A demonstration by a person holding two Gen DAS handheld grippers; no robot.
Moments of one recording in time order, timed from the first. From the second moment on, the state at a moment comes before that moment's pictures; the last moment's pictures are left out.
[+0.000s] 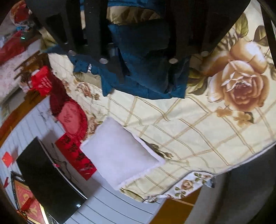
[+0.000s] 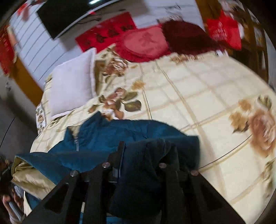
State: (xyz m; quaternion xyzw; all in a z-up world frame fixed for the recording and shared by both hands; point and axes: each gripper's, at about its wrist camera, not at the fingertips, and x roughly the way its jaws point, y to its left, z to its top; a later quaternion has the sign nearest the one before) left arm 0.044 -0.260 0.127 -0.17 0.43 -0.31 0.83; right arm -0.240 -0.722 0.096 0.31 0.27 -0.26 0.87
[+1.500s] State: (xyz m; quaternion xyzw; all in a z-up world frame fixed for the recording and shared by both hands) left arm 0.007 -0.341 0.072 0.00 0.39 -0.29 0.88; right arm -0.121 -0.669 0.075 0.09 0.37 -0.31 0.87
